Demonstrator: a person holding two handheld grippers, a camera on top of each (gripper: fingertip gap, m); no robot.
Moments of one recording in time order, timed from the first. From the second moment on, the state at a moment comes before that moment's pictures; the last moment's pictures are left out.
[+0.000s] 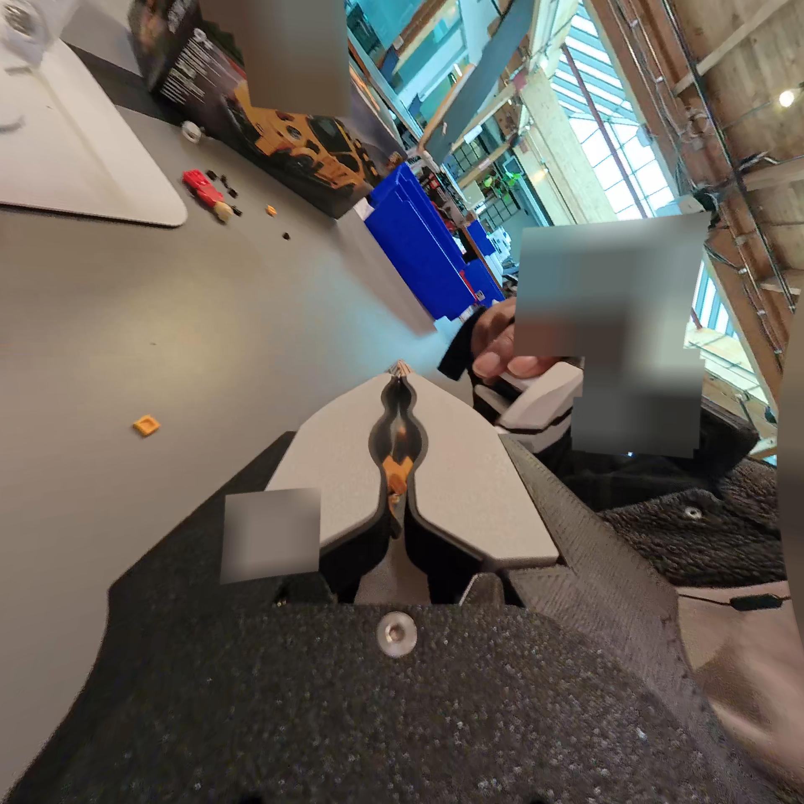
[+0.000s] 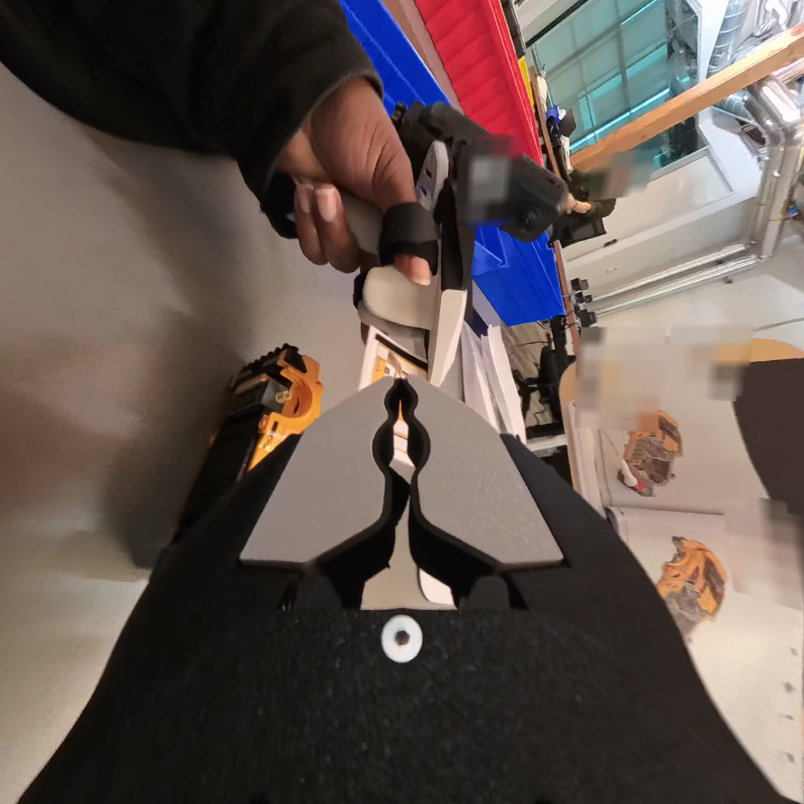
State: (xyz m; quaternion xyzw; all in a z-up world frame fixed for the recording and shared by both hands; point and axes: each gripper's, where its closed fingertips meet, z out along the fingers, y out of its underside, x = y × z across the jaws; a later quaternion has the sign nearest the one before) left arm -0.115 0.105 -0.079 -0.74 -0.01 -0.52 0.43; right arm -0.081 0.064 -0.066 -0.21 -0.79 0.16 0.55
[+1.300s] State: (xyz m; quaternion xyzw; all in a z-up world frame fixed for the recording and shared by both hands) left arm -0.204 0.284 -0.172 -0.89 0.17 0.01 0.42; right arm -0.042 0.156 -0.043 -0.36 -0.73 0.21 0.54
